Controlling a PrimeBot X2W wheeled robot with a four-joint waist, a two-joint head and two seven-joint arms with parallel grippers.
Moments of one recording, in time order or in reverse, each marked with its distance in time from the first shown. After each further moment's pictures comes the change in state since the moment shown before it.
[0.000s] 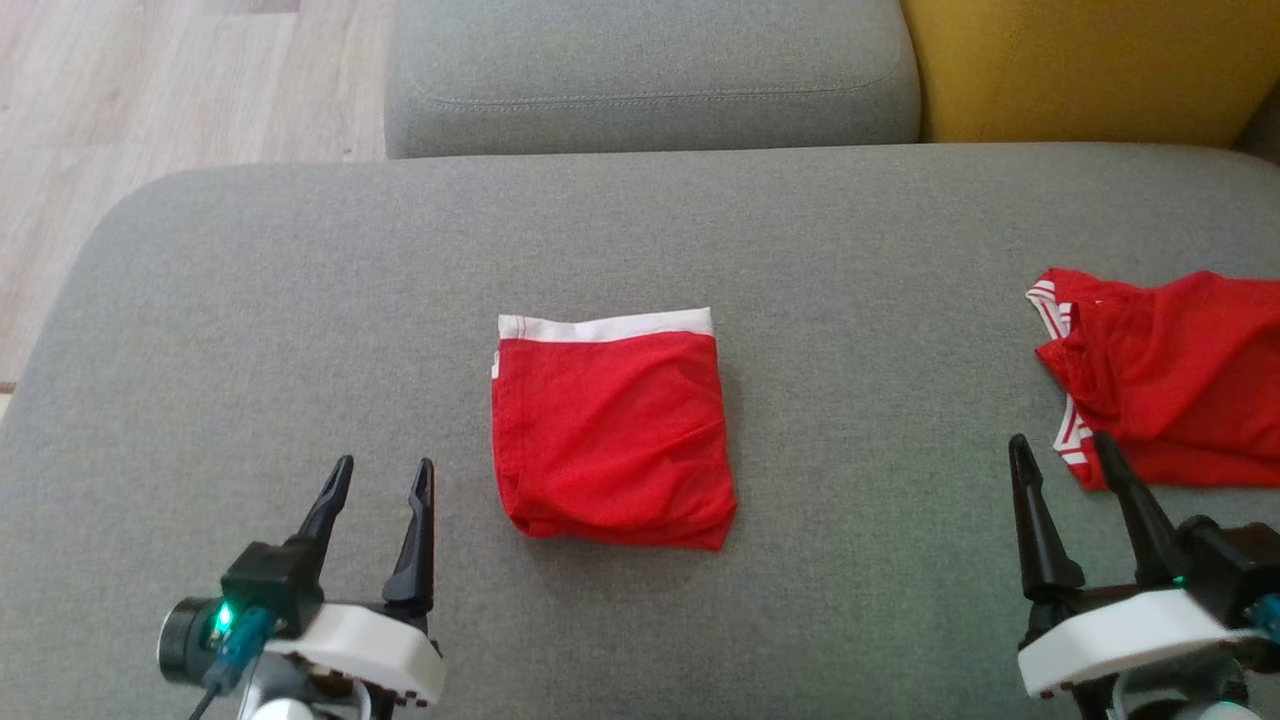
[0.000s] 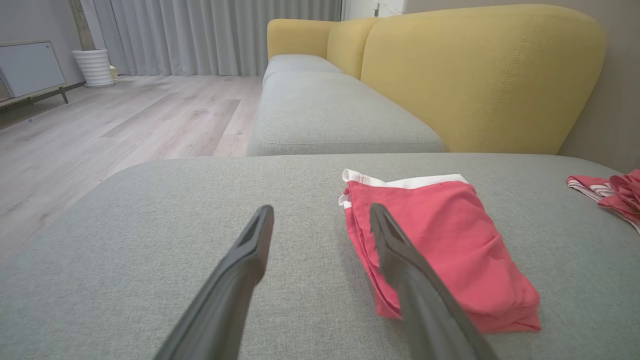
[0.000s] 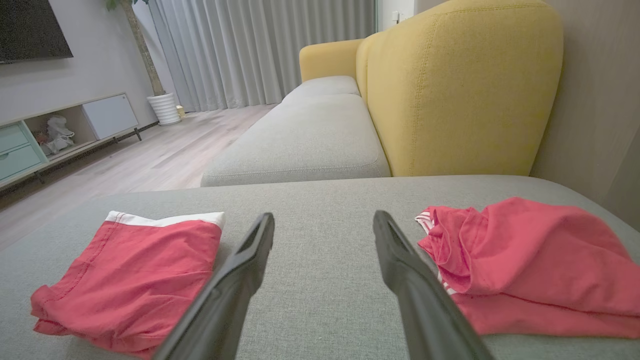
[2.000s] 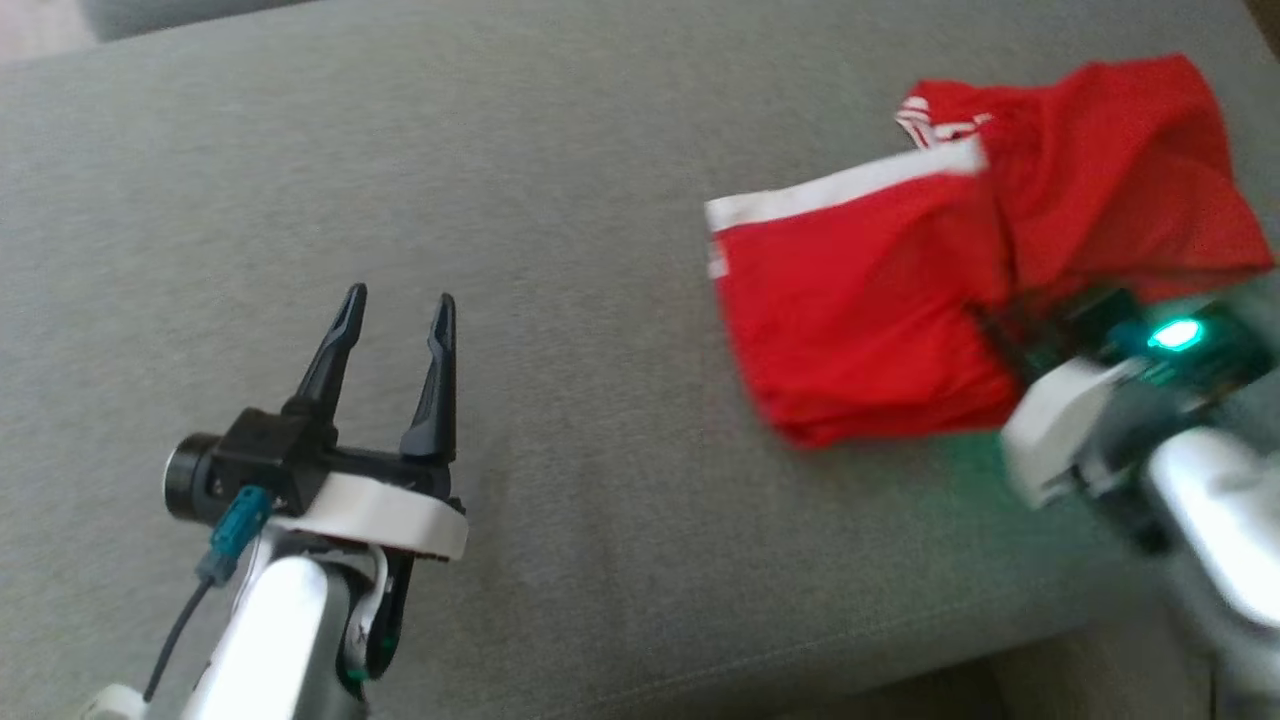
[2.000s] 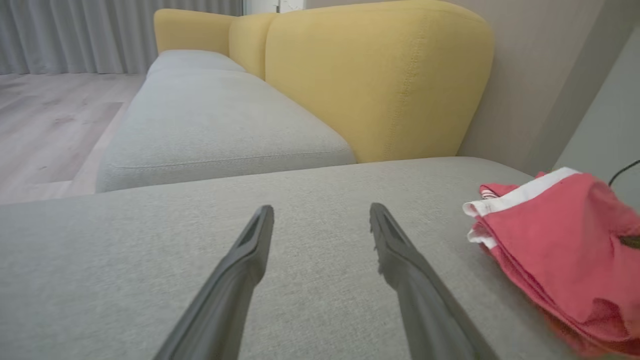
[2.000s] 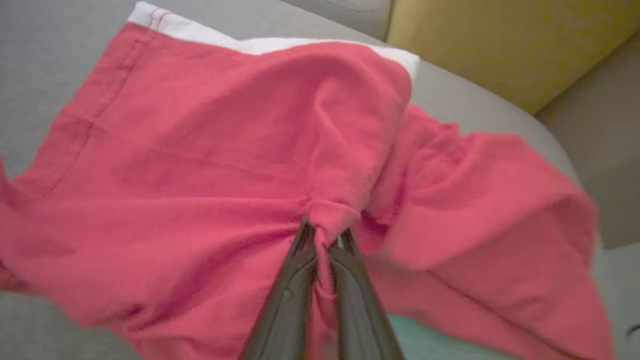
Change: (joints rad) left arm -0.228 -0.023 -0.027 -0.007 0.003 -0.028 -0.058; right arm -0.578 -0.372 0.472 0.483 0.043 0.000 0.112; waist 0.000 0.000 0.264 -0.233
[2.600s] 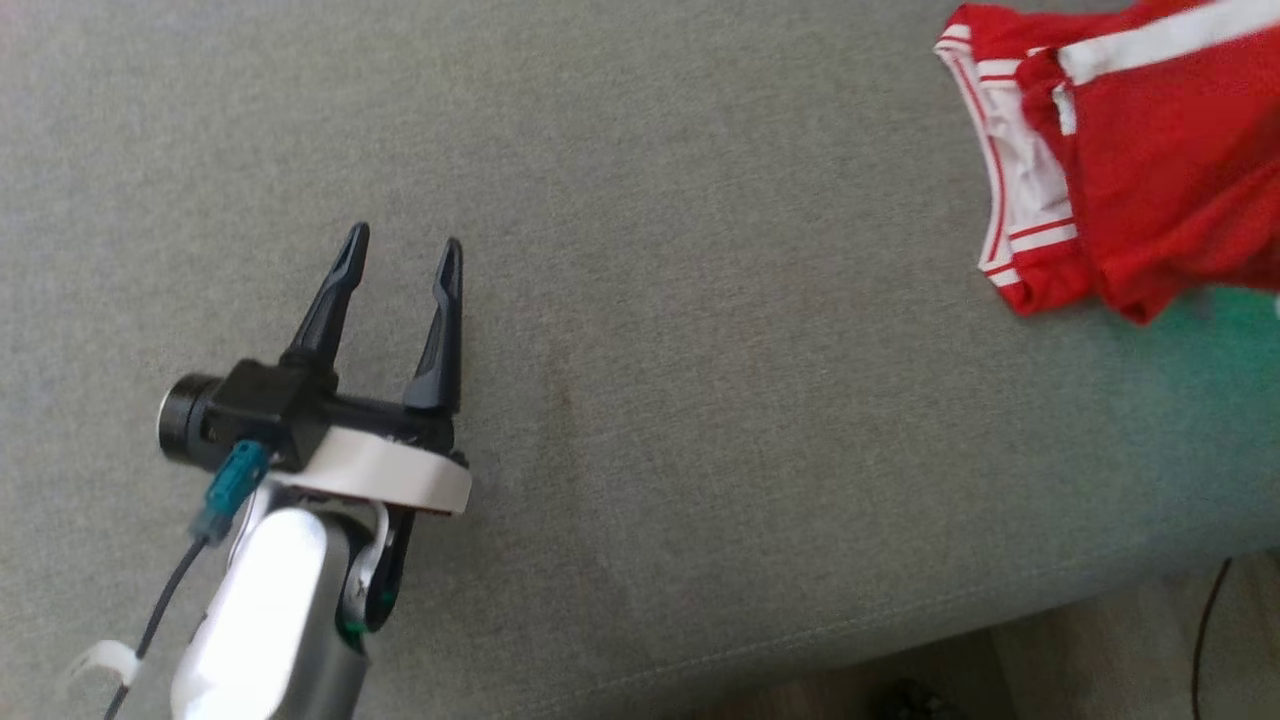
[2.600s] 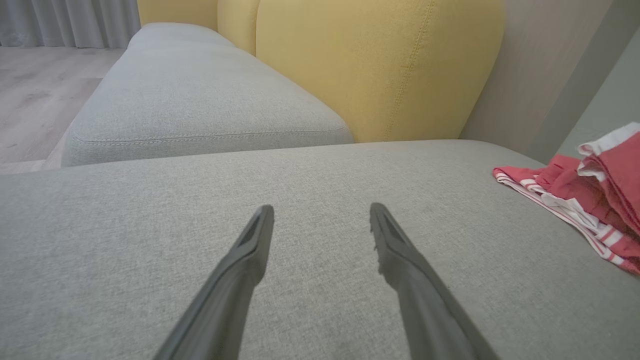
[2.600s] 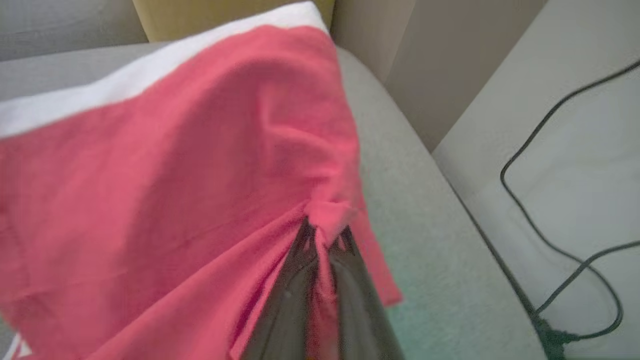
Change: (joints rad) left arm -0.079 0.008 -0.012 -0.005 0.008 -0.016 0.000; right arm -0.188 -0.038 -0.536 0.208 0.088 0.000 0.119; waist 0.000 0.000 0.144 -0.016
